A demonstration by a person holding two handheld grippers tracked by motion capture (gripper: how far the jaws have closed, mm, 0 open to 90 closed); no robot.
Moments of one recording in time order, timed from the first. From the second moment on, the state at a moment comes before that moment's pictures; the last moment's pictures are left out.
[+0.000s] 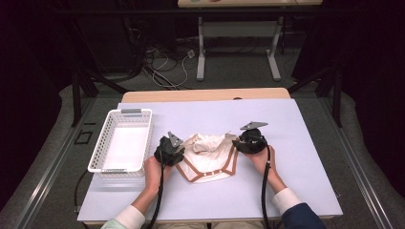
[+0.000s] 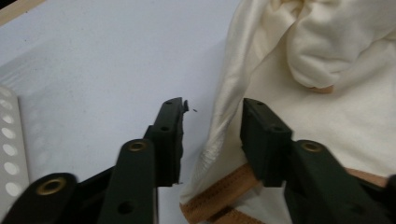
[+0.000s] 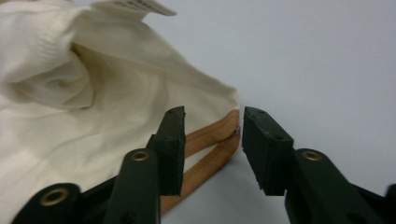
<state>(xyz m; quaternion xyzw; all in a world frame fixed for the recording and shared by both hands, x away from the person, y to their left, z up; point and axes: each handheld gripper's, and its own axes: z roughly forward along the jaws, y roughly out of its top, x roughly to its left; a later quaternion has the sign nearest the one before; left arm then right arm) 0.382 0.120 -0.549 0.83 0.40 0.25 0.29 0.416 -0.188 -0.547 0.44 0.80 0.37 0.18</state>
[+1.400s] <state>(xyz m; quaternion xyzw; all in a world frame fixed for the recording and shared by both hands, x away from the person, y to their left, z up) 0.378 0.131 -0.558 0.86 0.36 0.13 0.34 0.381 -0.160 -0.558 0.38 0.85 0.35 0.14</state>
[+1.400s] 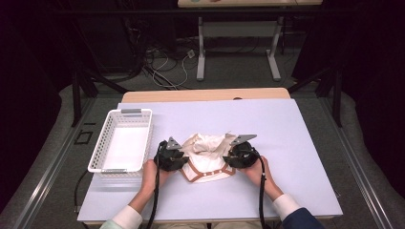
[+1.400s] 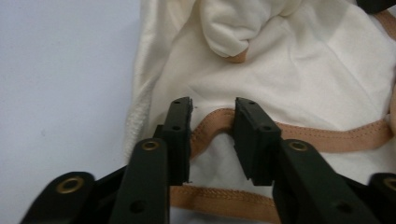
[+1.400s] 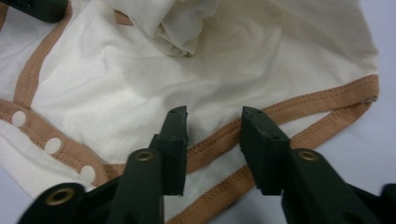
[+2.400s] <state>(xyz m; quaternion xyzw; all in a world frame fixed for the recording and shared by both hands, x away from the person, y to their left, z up) 0.355 0.128 -0.551 0.88 0.33 0.10 0.33 0.343 -0.176 -0.548 0.37 0.85 0.35 0.11</state>
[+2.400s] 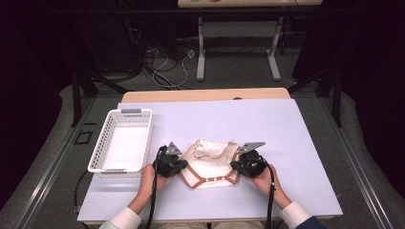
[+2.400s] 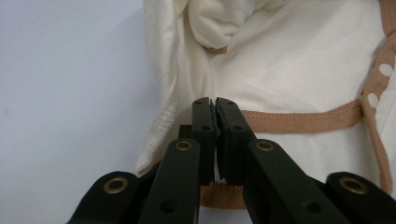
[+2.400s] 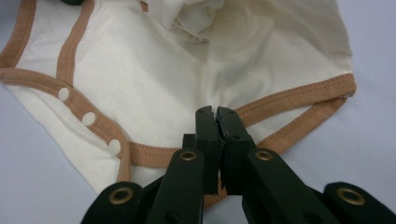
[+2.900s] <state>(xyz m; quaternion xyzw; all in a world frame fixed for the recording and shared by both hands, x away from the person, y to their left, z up) 0.321 0.127 -0.551 0.89 0.30 0.09 0.33 0.310 -0.186 -0.545 0.35 0.86 0.34 0.10</state>
